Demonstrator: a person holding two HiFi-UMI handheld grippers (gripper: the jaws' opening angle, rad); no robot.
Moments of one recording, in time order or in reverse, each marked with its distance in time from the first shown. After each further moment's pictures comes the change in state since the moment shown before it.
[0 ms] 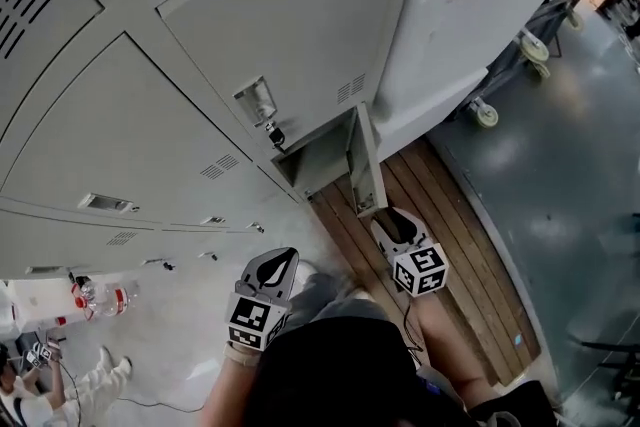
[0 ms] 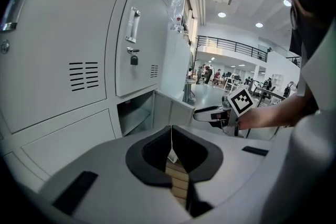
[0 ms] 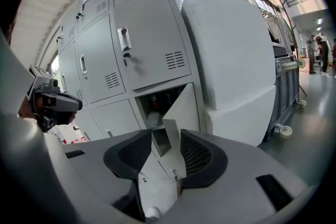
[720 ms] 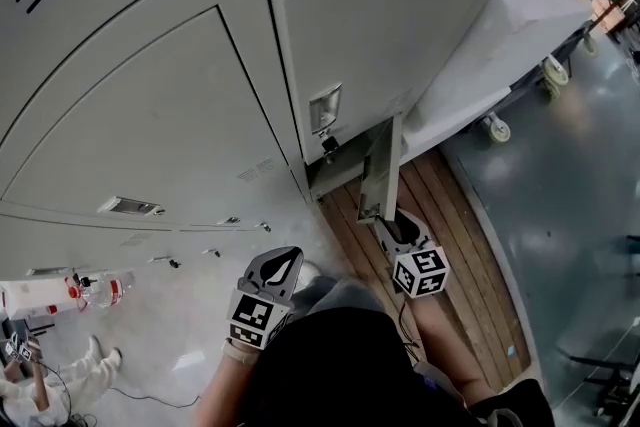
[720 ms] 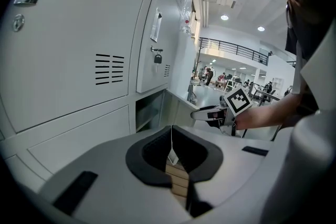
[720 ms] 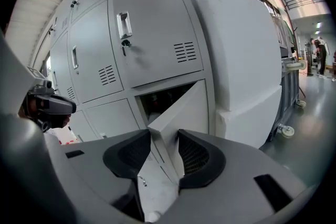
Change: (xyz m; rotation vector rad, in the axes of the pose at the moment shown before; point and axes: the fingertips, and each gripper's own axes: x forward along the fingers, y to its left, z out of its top) left arm -0.016 0.060 -0.016 -0.031 -0.008 -0.004; right arm 0.058 0.033 0.013 -0.001 0.016 -0.035
